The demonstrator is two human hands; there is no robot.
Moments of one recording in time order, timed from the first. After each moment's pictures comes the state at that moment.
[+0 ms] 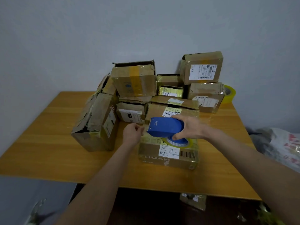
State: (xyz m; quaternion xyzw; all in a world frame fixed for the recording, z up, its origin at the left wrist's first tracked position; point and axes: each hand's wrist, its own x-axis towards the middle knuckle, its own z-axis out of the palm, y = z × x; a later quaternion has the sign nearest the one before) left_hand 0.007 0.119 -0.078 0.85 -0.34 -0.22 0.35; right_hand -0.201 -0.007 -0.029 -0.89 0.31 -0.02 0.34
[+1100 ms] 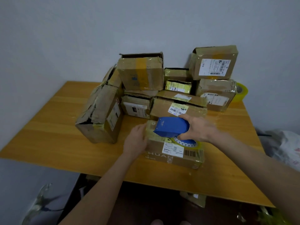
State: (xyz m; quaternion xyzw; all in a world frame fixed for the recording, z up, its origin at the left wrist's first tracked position) left_hand -0.001 0.150 -0.118 0.82 -0.51 -0.08 0.24; right_hand -0.200 0.001 -0.029 -0.91 0.33 0.03 0.24
